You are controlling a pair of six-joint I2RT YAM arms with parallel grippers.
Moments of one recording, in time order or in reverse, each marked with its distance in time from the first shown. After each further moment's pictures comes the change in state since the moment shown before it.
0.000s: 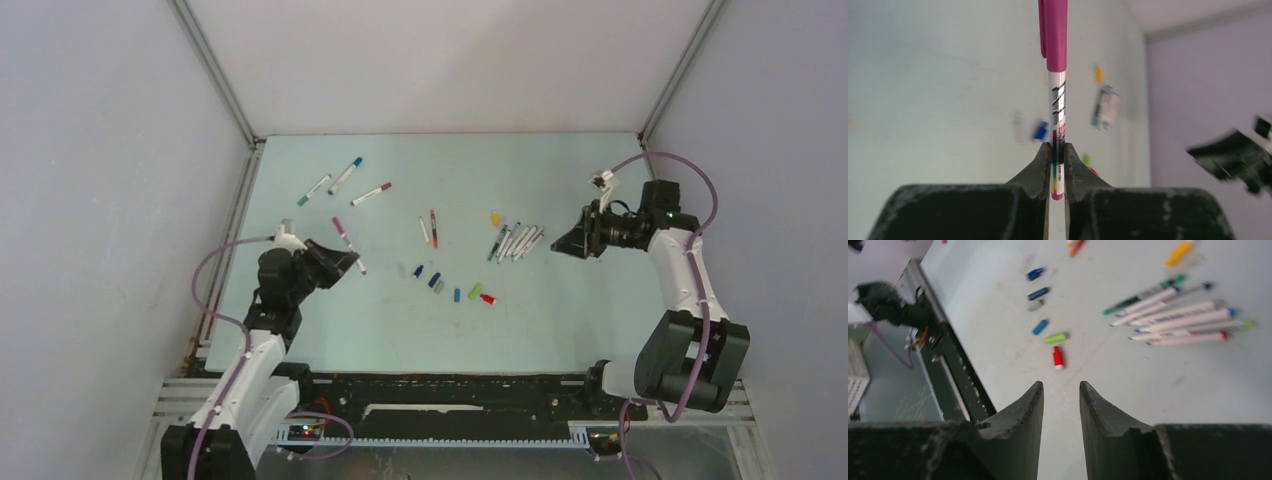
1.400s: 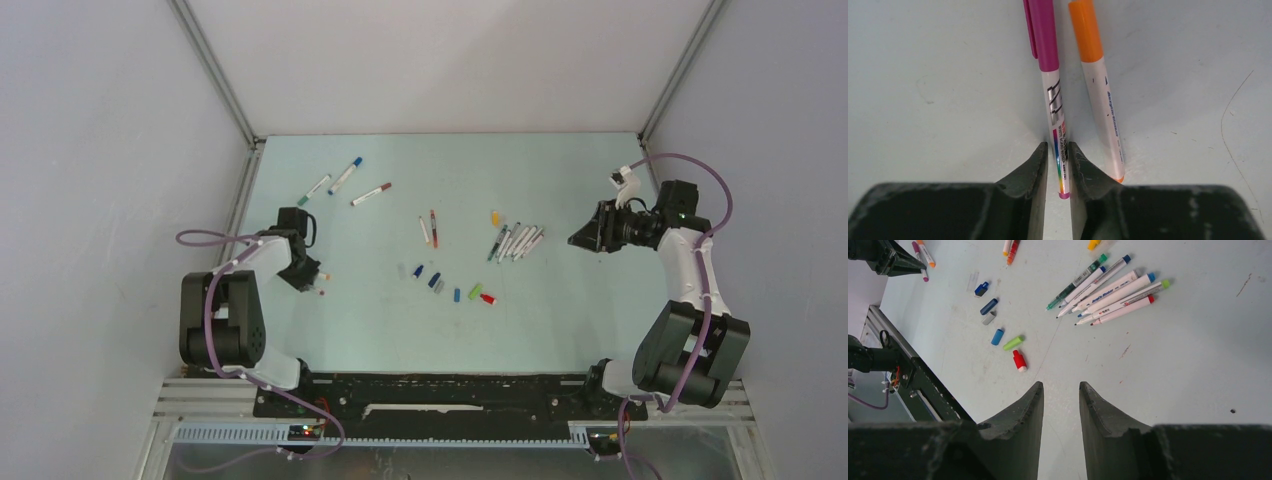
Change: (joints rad) left arm 0.051 0.750 0.473 -0.611 -0.622 -0.058; right arm -0.072 0.025 0.000 0.071 0.124 0.119
